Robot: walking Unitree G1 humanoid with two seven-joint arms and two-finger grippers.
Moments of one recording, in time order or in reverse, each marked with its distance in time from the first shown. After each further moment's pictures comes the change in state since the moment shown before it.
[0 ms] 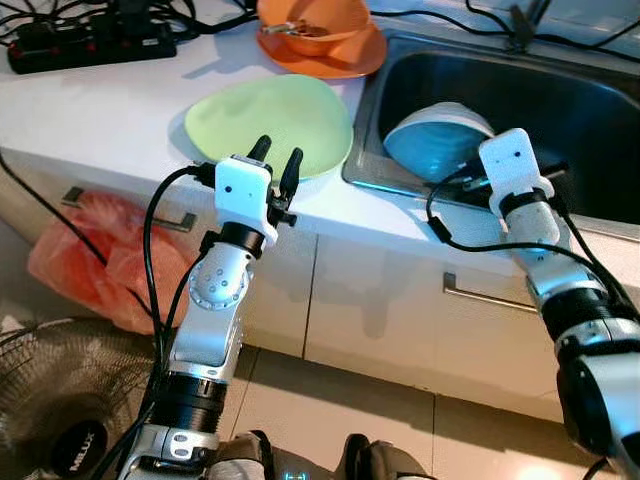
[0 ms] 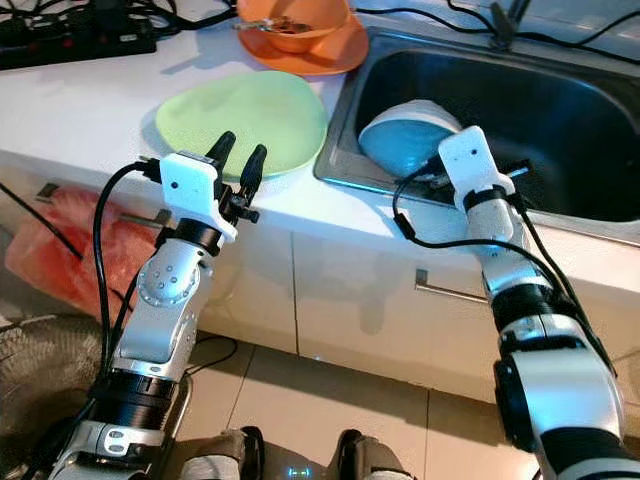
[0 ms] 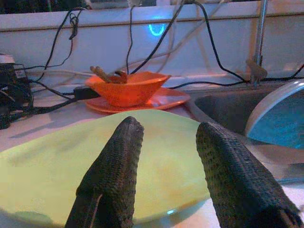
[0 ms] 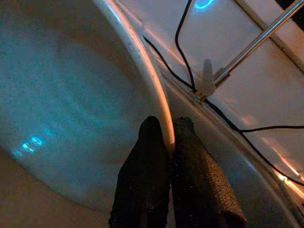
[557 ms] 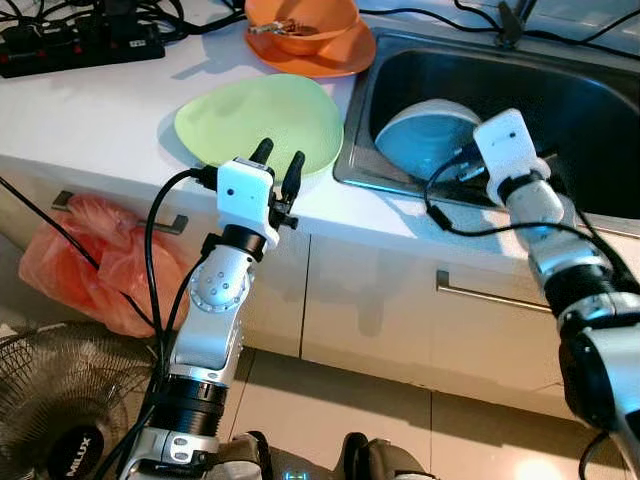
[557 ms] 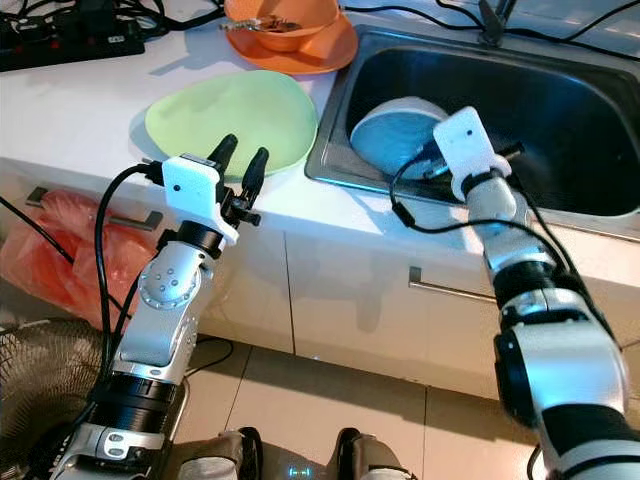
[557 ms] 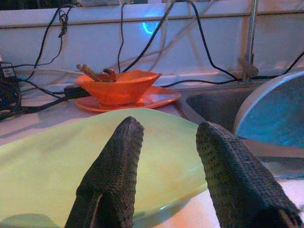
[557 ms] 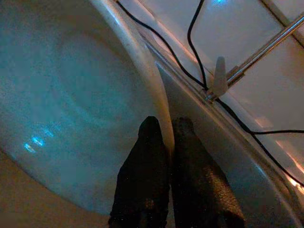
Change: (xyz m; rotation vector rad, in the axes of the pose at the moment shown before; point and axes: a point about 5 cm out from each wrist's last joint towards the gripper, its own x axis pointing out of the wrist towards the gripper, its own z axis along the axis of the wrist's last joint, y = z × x) left arm -0.001 -0.003 -0.001 -0.006 0.007 -0.008; right arm 0.014 -0.007 0.013 -0.003 0.031 0.086
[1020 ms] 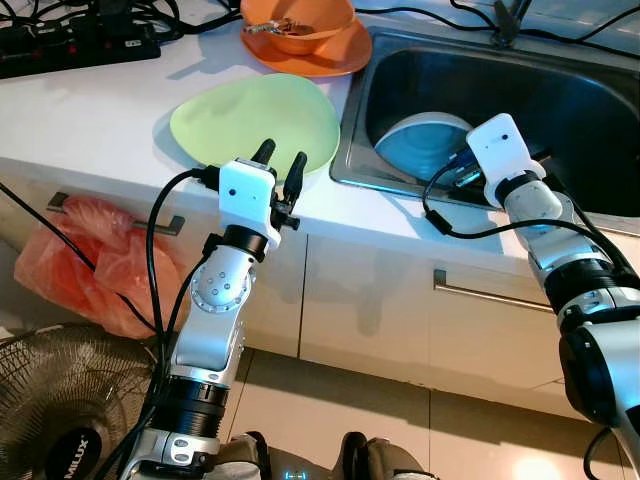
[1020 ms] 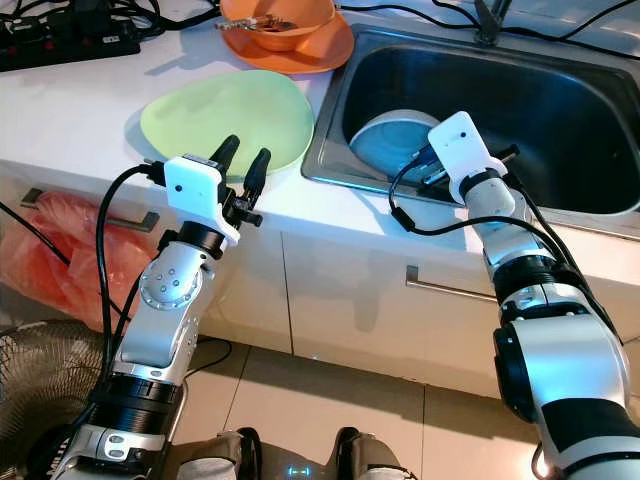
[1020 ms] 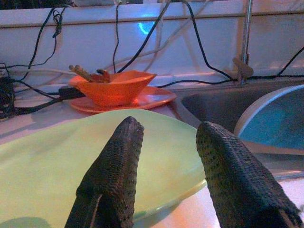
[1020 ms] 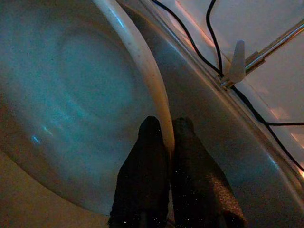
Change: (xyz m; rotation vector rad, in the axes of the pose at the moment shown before) left arm 0.000 -0.001 0.001 0.002 0.001 -0.004; right arm 0.002 0.004 -0.003 -0.019 0.056 0.073
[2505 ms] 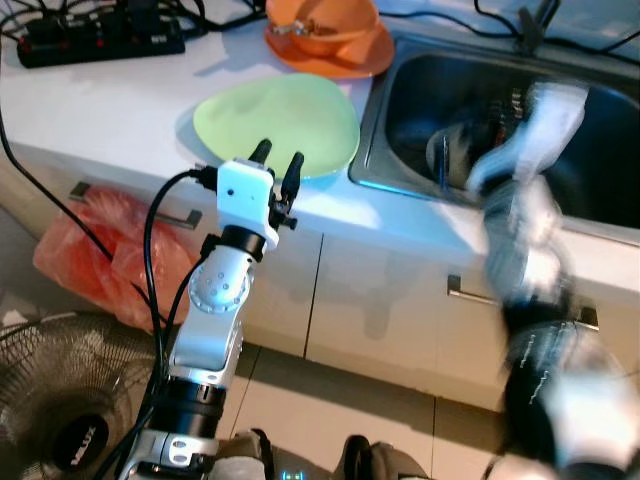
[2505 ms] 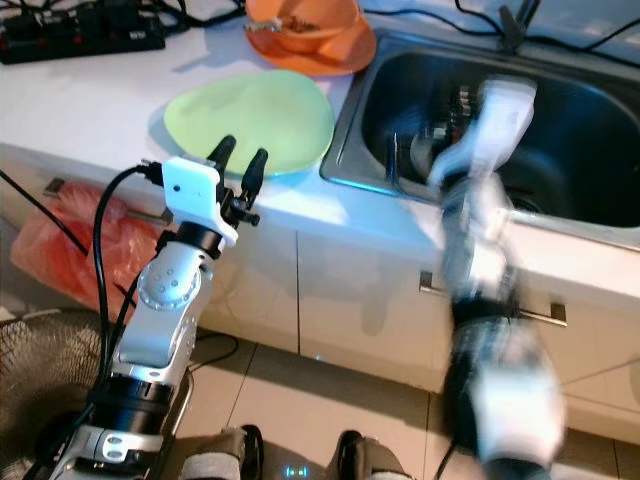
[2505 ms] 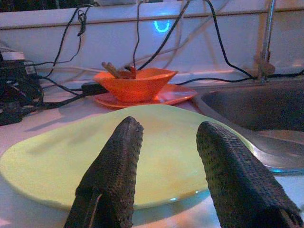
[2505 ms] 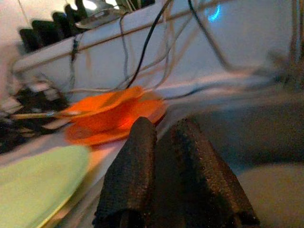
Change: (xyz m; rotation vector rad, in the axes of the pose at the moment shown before) left arm -0.001 0.001 0.000 0.006 0.004 0.012; right arm -0.028 0.035 0.031 1.007 -0.388 -0.055
